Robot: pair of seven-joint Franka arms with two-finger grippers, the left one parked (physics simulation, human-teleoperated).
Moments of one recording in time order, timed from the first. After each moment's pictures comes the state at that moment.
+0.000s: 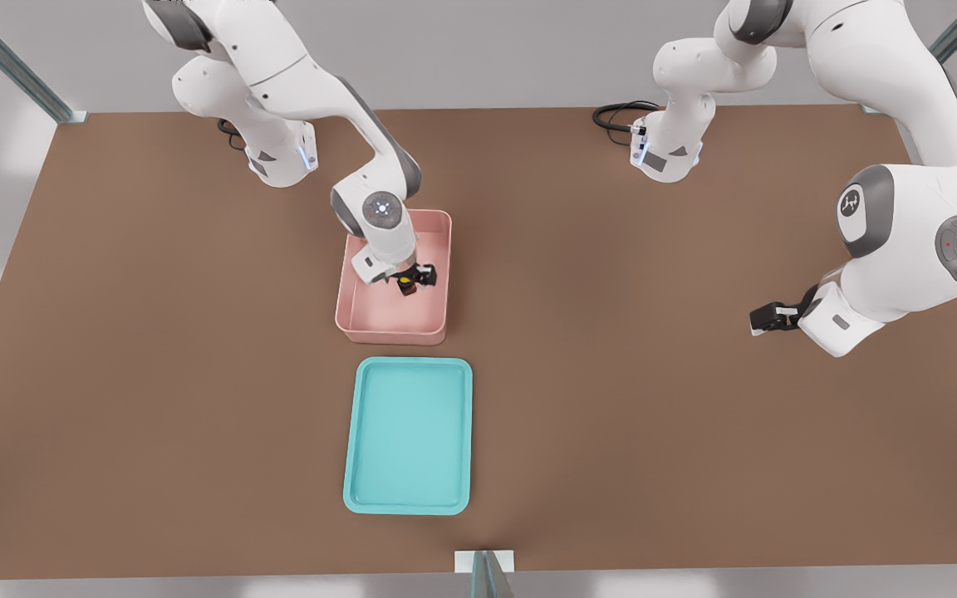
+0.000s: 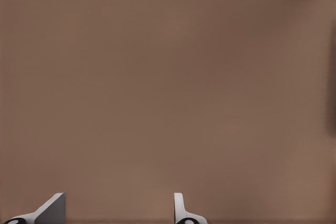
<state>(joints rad) 0.76 0.30 -0.02 -2.24 0.03 2.53 0.91</state>
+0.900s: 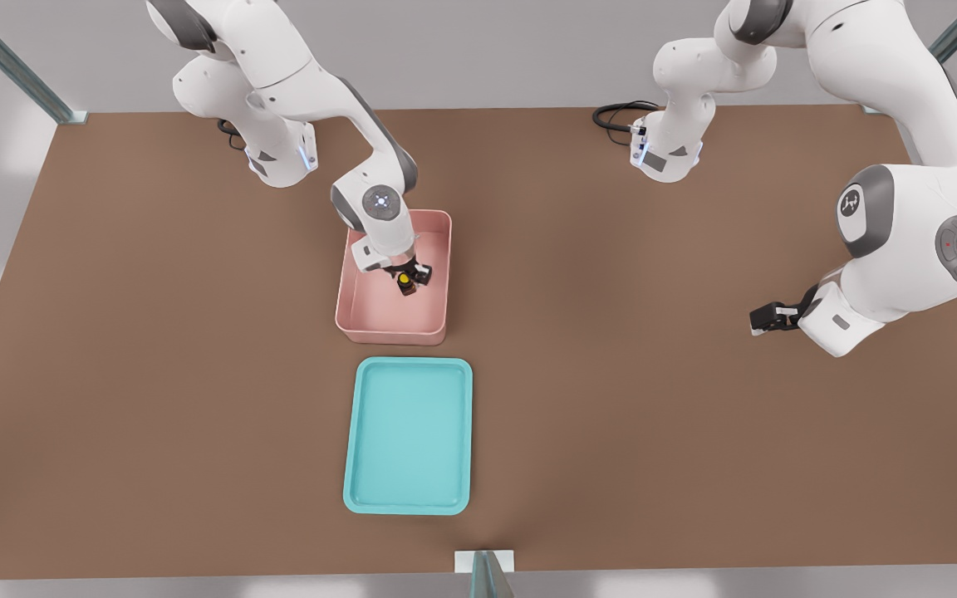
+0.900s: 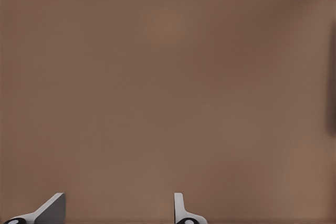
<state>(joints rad) 0.78 0.30 -0.02 -2.33 0.02 2.63 1.14</state>
